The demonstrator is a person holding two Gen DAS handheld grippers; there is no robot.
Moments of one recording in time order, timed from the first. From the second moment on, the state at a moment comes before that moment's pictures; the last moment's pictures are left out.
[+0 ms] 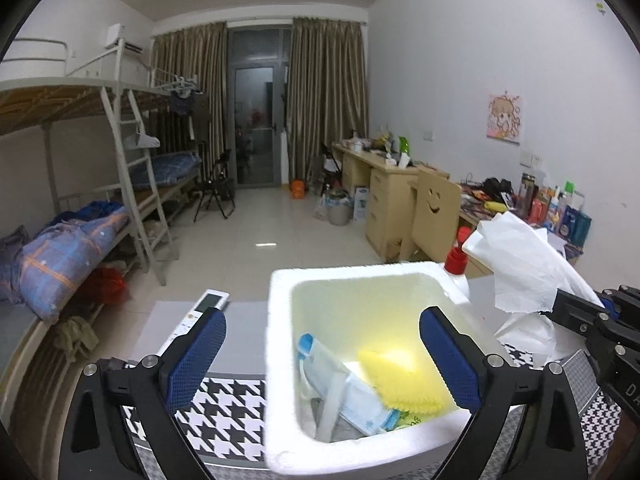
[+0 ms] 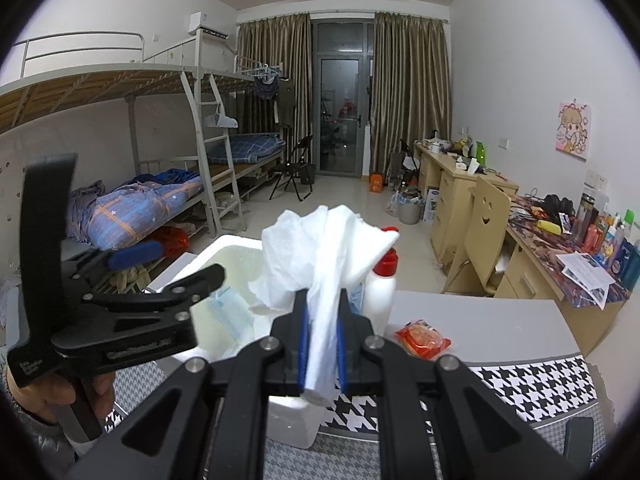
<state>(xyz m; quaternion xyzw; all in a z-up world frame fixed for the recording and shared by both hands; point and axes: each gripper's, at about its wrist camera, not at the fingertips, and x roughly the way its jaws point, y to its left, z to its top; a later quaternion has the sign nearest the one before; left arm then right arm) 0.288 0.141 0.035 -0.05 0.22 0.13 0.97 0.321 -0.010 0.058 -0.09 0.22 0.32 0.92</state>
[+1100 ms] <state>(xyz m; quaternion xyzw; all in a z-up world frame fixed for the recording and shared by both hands) 0.229 0.180 0.041 -0.06 0.19 0.19 0.96 0.337 0.037 0.046 -0.09 0.25 0.35 0.90</state>
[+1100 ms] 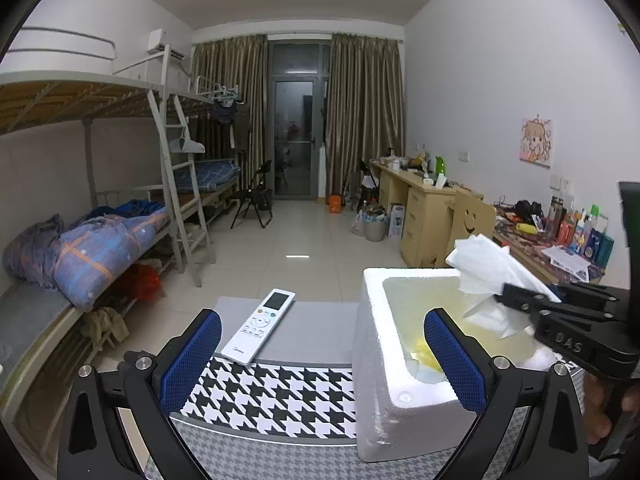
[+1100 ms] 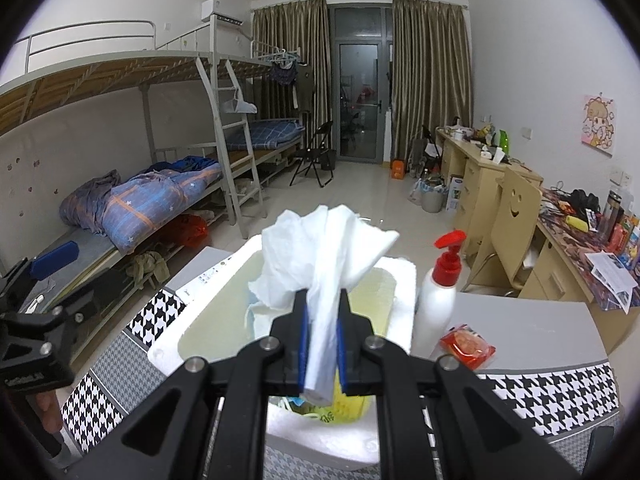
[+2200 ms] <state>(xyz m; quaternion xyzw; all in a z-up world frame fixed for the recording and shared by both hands) 0.192 0.163 0.046 -0.05 0.18 0.19 0.96 0.304 0.016 0.059 -0.08 0.23 0.36 0.90</state>
